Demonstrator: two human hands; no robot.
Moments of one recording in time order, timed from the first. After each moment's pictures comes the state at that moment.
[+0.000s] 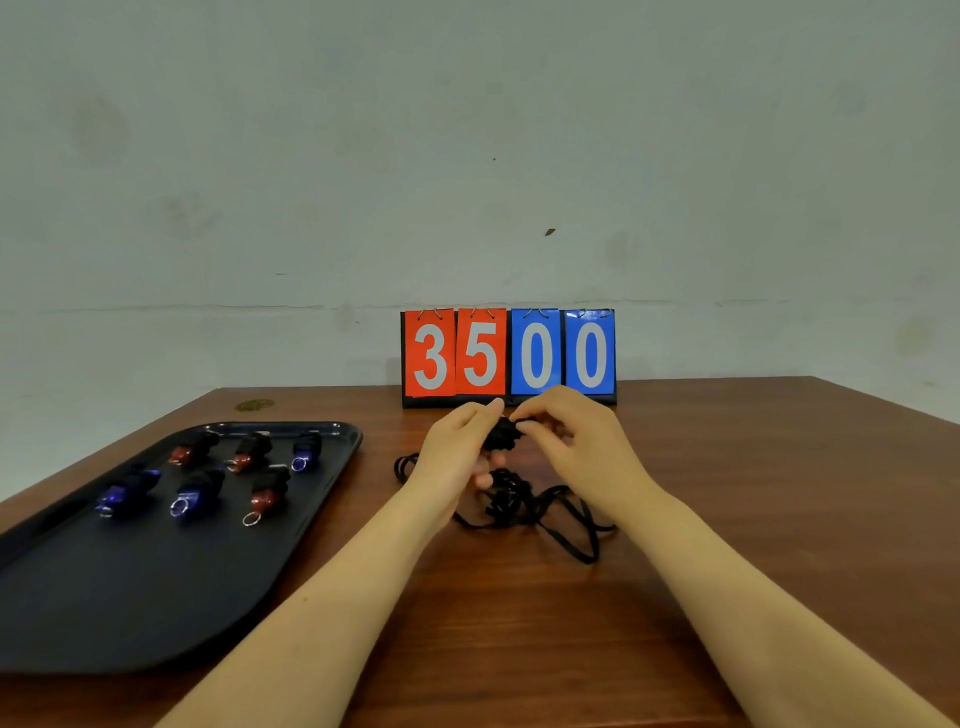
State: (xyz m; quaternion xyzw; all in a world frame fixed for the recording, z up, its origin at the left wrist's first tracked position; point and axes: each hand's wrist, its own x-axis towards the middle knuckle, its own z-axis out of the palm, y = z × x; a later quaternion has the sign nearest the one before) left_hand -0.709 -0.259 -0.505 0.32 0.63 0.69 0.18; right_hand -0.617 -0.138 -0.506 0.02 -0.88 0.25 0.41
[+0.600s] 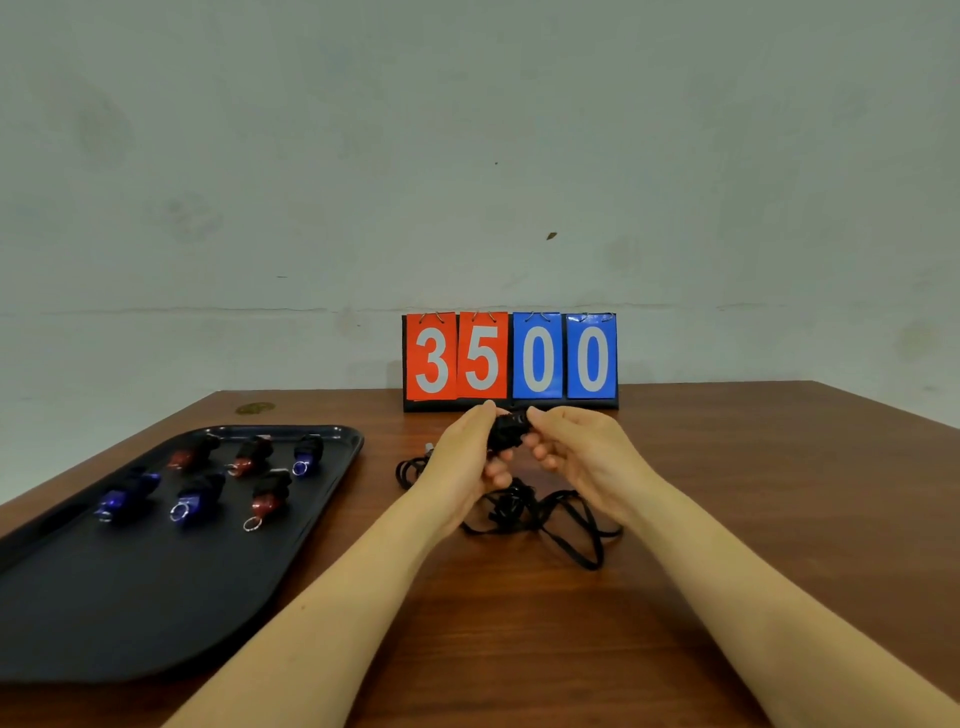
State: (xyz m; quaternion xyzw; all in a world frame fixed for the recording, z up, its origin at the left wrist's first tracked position) left_hand -0.704 -0.257 -0.502 0.28 0.57 0.73 0.25; right_hand -0.615 -0.142 -0.495 -0.05 -0.68 0.70 0.24
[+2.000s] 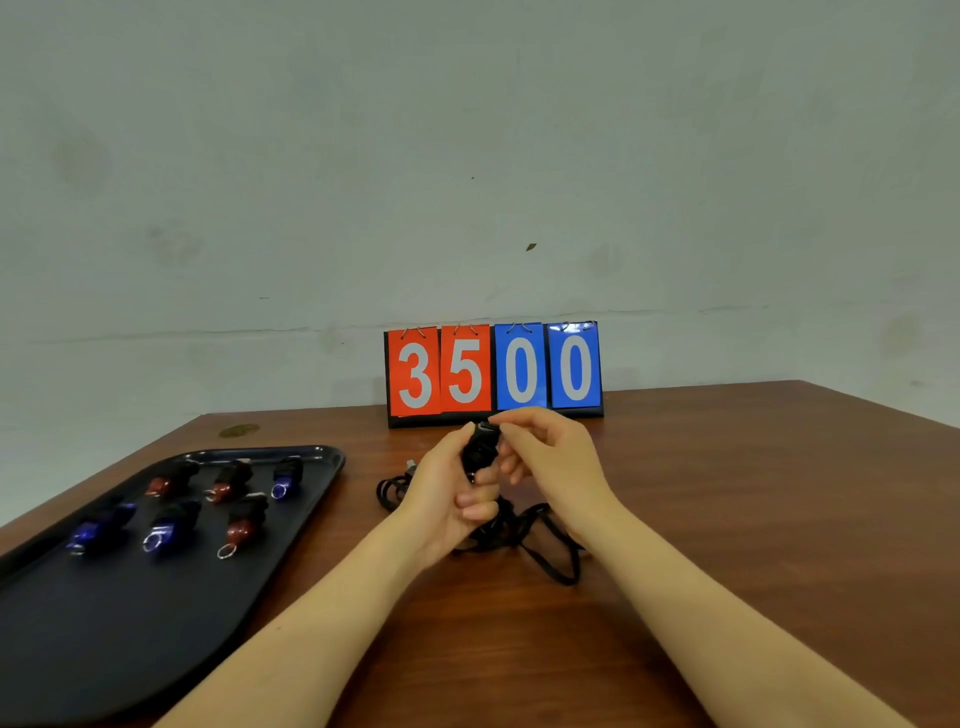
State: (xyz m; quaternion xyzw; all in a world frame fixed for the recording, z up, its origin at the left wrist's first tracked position) left_hand -0.705 -0.253 -0.514 0.27 0.44 0.76 0.40; right_hand -0.621 -0.151 -0.500 -0.07 -0.74 0.55 0.37
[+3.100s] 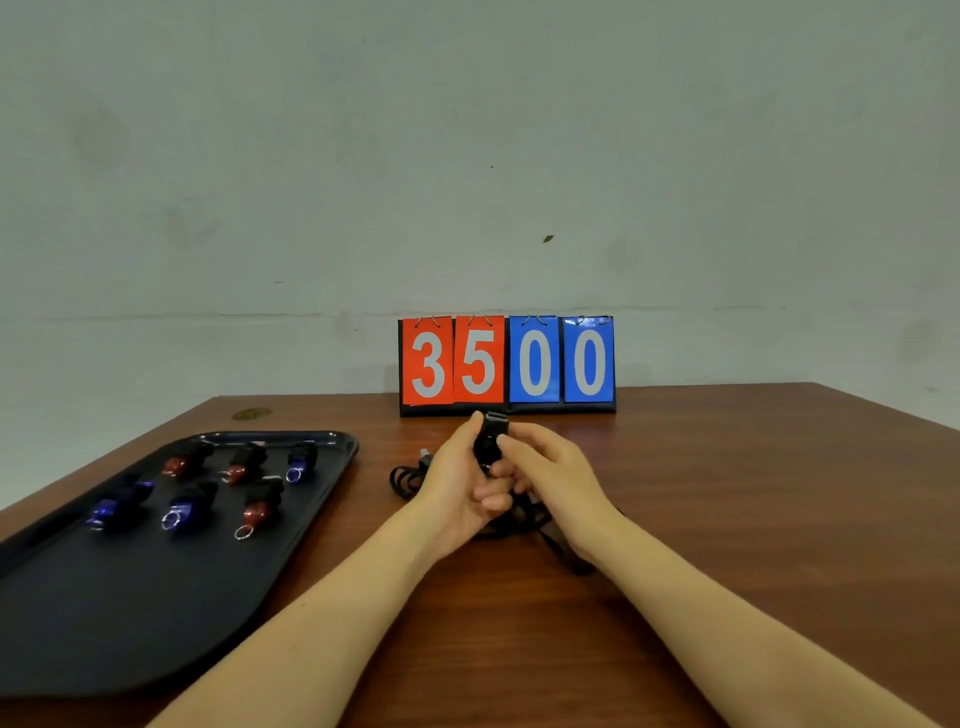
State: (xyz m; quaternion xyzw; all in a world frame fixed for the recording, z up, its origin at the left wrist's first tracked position) left_hand -0.706 -0.252 -0.516 0.19 0.43 0.78 0.41; right_hand -0.631 -0.157 -0.522 -0.08 -0.75 0.59 0.30
